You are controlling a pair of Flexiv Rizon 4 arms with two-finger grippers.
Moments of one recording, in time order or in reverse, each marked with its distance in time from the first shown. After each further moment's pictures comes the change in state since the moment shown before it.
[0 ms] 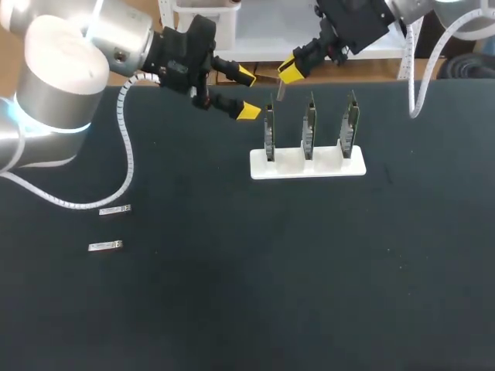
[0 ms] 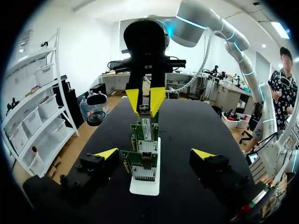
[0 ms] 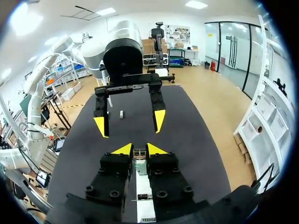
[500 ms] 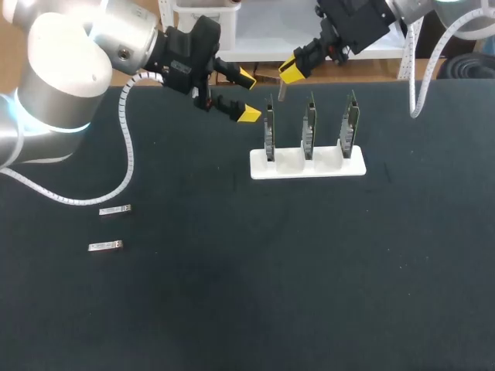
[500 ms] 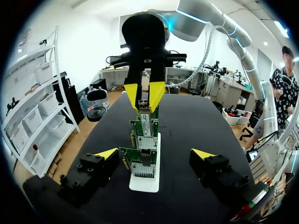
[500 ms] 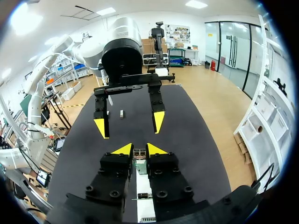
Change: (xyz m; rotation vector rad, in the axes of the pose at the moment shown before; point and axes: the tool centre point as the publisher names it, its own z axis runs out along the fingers) left arm 0.005 -0.002 0.003 -0.005 0.055 -0.001; right arm 0.001 0.000 -0.001 -0.001 0.004 0.001
